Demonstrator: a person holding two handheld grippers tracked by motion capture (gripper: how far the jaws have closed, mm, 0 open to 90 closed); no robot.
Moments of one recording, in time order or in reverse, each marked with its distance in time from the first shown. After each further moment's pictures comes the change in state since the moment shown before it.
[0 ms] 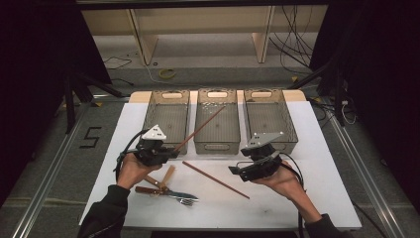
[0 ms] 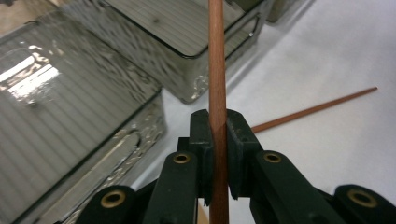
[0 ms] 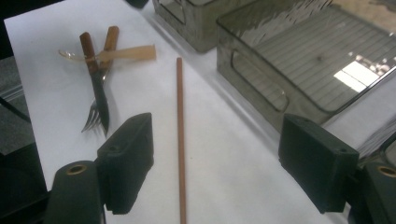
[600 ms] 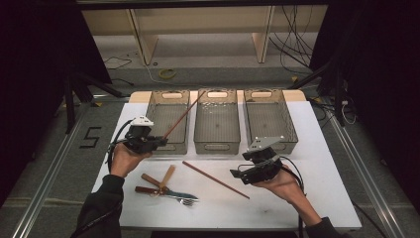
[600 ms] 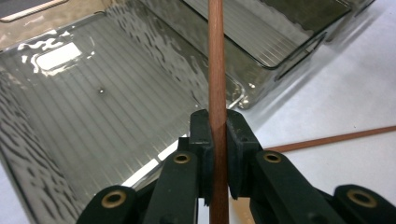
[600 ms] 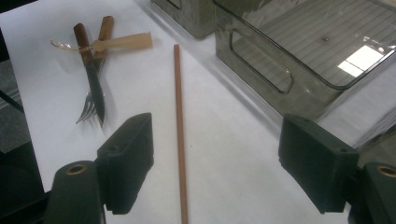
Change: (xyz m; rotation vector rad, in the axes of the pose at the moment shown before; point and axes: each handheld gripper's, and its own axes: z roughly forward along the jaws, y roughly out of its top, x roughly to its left) left arm 0.042 0.003 -0.007 -0.006 0.088 -0.115; right arm -0.003 -0.013 0.006 0.011 0.005 0.036
